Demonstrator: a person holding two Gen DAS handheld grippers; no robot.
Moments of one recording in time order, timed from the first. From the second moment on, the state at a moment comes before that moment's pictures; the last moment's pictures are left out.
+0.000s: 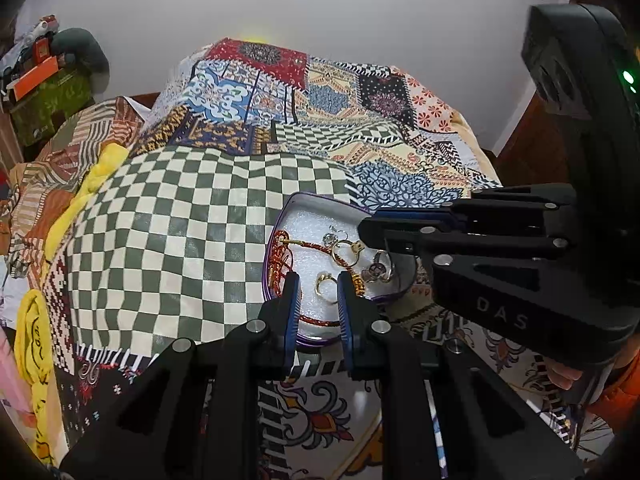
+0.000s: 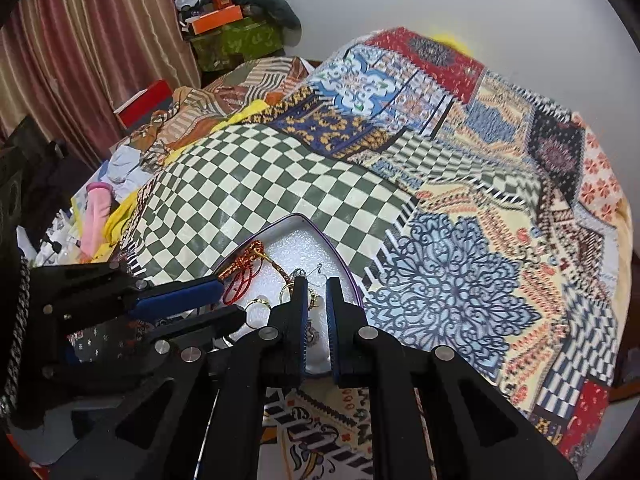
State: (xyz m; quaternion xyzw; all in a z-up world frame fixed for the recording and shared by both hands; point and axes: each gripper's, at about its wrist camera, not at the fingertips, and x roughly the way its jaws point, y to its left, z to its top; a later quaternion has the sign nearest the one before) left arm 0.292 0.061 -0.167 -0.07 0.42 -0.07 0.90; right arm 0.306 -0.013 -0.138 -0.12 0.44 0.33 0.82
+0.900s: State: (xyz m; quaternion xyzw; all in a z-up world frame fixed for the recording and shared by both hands) left arm 0.181 0.030 -0.108 -0.01 0.37 -0.06 0.93; right arm 0.192 -0.083 -0.088 -0.11 0.32 0.27 0.90
